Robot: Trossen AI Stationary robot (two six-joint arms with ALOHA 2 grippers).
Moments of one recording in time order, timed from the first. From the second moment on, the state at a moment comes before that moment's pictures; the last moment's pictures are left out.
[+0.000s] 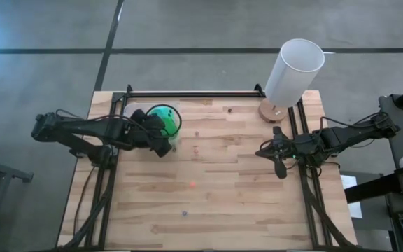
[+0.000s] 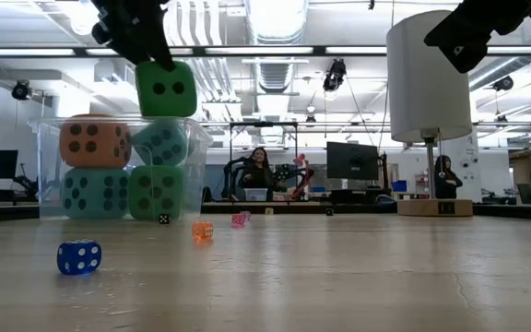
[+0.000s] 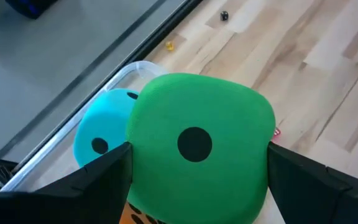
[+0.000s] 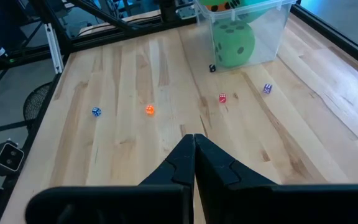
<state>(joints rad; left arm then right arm) -0.11 1.24 1.18 -1.04 -0.66 -0.60 0.29 0.68 0.62 -0.41 0.28 0.38</state>
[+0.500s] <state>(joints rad) -0.11 1.29 1.17 -1.06 -0.76 -0.59 0.29 0.68 0.62 -0.41 0.28 0.39</state>
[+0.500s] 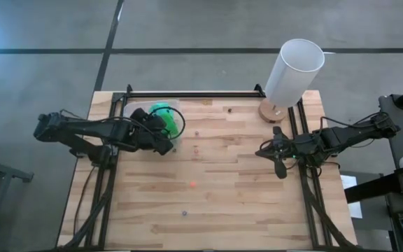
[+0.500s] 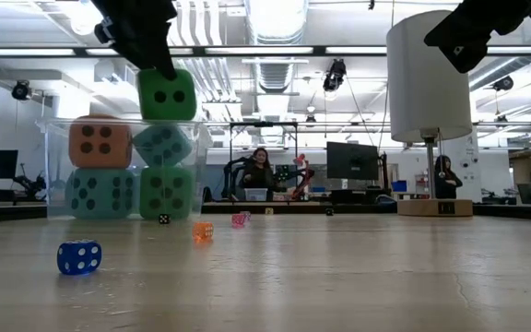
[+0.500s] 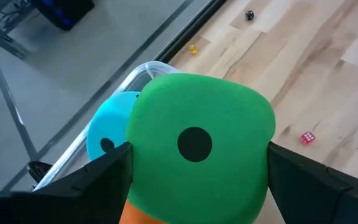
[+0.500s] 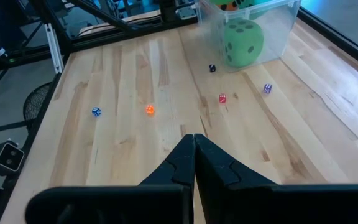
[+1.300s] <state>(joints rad) -0.11 1.33 1.17 -1.03 -0.83 -0.46 0.29 0.68 0.62 -0.41 0.28 0.39</state>
